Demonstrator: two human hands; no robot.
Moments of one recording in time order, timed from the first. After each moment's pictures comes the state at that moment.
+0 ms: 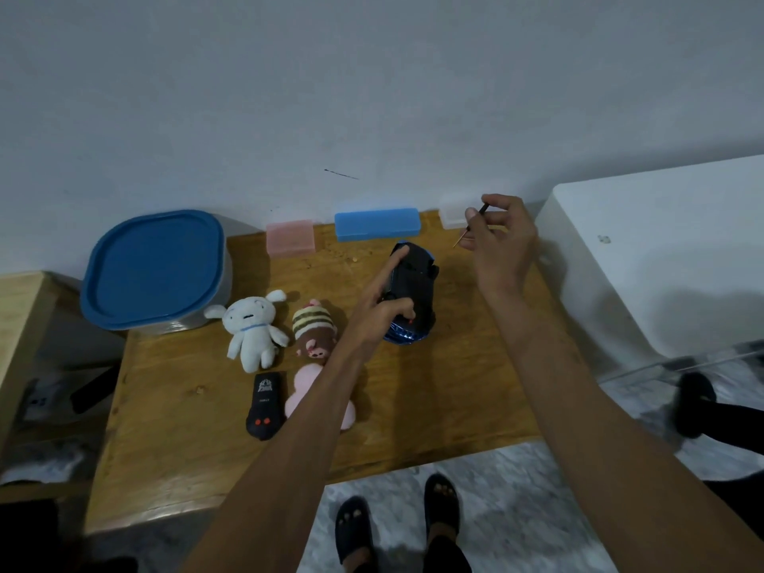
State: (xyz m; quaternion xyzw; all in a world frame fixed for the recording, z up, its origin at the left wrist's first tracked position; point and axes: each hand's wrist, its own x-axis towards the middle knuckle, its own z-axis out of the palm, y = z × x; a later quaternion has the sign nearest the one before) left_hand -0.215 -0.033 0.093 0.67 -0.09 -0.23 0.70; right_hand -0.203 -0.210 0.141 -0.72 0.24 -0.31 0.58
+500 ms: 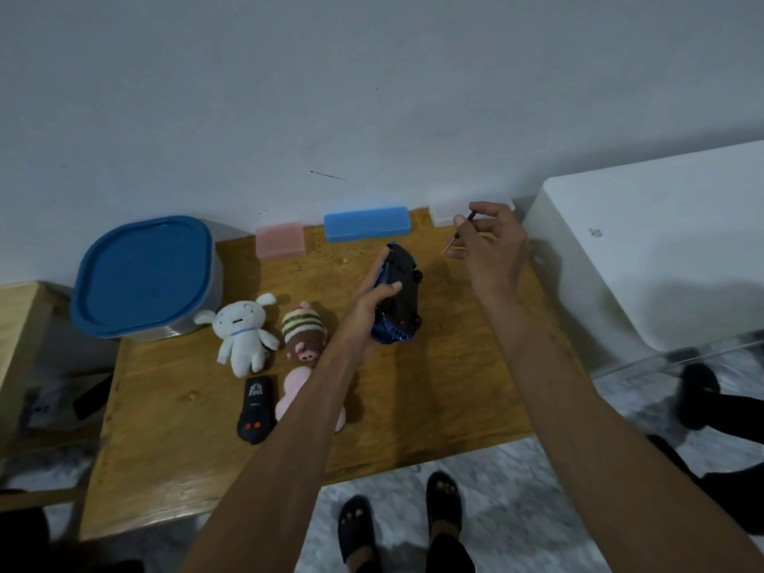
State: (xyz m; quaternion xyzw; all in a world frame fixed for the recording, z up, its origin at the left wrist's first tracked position) left_hand -0.207 -0.048 0.079 0.53 0.02 -0.30 0.79; right_hand -0.212 -0.223 0.135 -0.69 0.25 -0.26 0.63
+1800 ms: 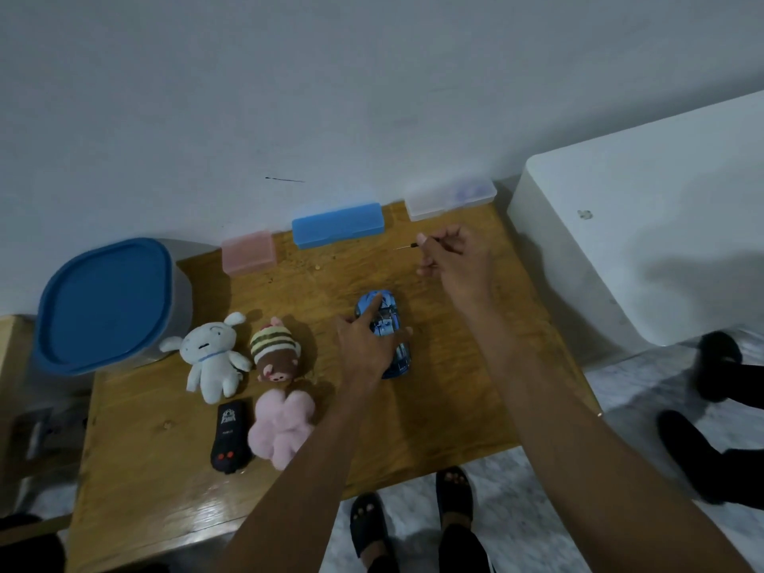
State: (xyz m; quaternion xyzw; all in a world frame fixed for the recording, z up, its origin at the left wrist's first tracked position) left_hand -0.219 -0.101 0.019 0.90 0.07 -0.16 0.39; right_hand -0.201 -0.260 0.087 -0.66 0.25 -0.13 0.70
